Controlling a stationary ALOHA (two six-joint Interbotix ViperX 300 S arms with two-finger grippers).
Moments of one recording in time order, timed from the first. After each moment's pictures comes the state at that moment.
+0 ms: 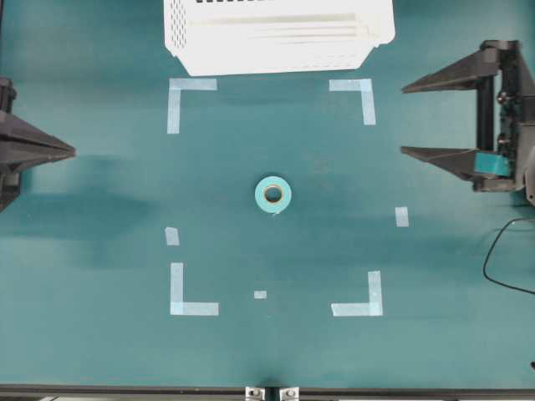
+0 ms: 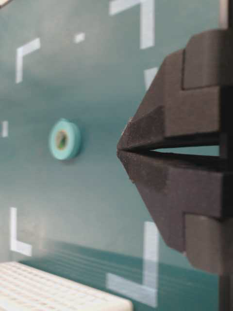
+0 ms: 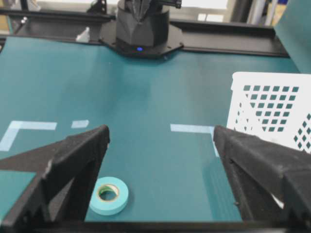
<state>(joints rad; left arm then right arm) -0.02 -1.40 1.54 -0.03 0.06 -0.02 -0.03 -0.72 1.14 0.00 -0.35 0.09</state>
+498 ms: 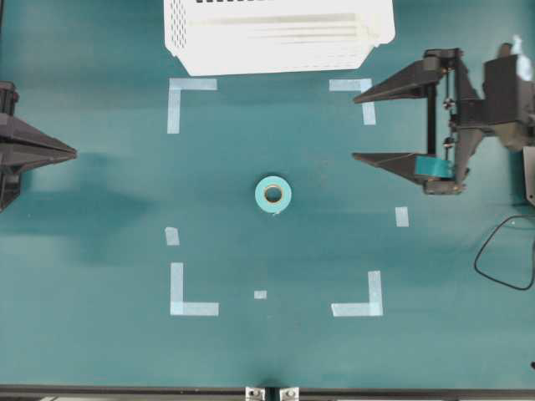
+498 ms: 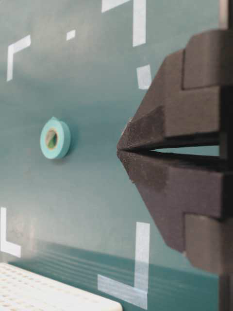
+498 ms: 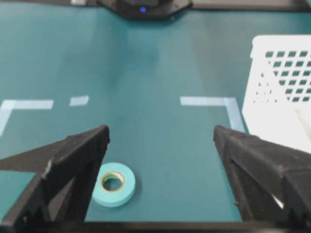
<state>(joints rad) -0.02 -1.40 1.56 -0.03 0.04 -0.02 -0.03 -0.47 1.03 0.00 -0.36 0.13</state>
